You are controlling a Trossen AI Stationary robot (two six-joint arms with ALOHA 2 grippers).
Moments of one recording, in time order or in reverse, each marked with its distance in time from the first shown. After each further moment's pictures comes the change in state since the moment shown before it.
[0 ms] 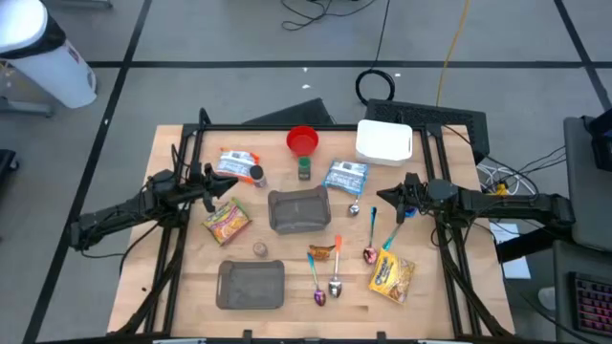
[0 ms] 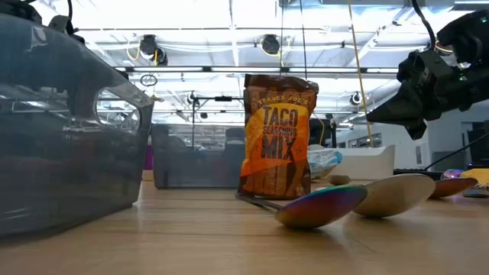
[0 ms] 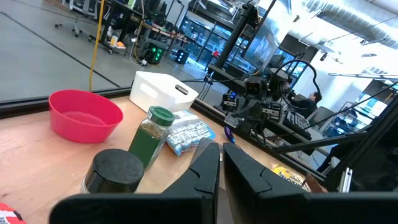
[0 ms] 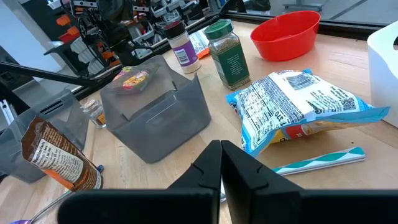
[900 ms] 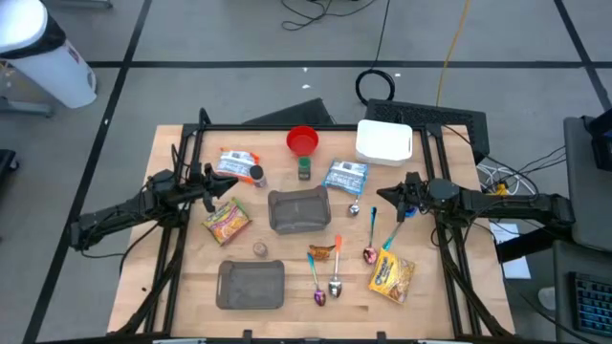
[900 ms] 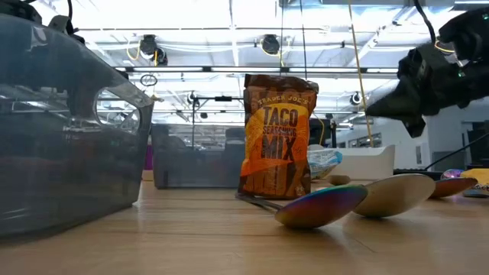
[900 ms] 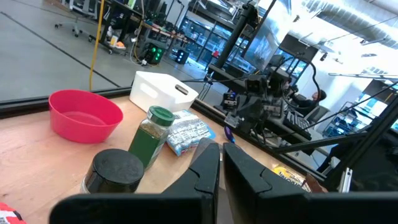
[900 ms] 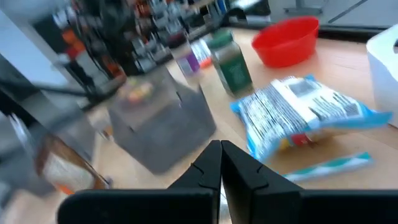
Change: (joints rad) left arm 0.000 0.000 0.000 0.000 0.000 0.000; right arm 0.000 0.000 0.000 0.098 0.005 0.063
